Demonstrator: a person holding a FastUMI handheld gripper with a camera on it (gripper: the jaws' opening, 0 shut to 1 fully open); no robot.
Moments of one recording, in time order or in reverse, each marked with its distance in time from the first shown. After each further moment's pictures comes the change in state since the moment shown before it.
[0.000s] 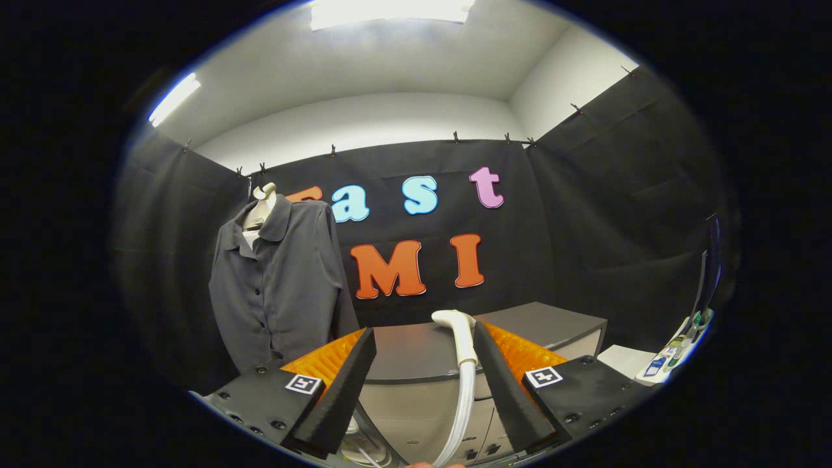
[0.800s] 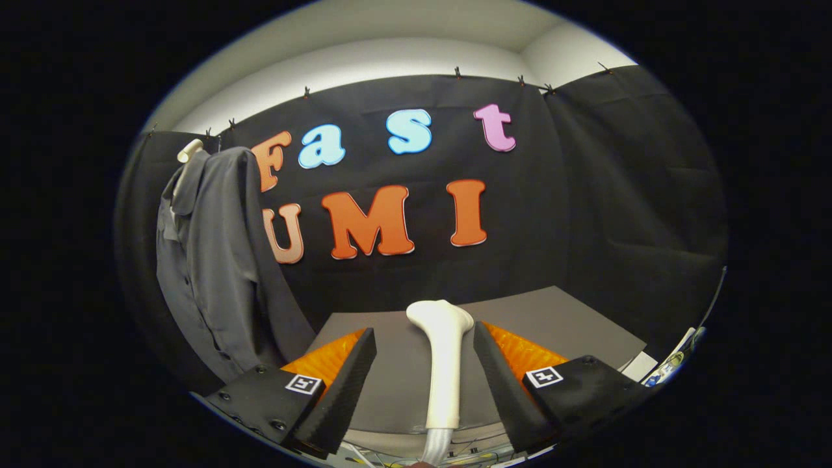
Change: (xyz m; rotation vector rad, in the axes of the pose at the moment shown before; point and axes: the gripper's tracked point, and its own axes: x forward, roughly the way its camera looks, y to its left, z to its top) arm 0.225 -0.070 -0.061 -0.010 0.363 -0.015
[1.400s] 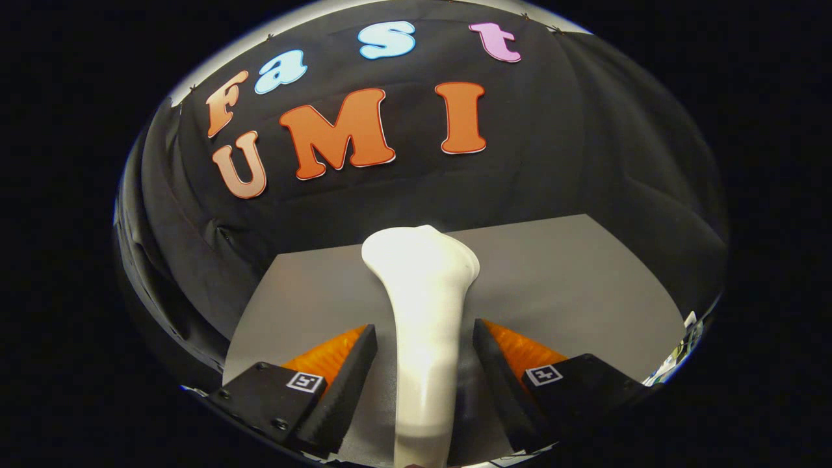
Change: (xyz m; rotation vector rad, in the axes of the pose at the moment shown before) arm 0.110 -0.027 -0.093 0.048 0.384 -0.030
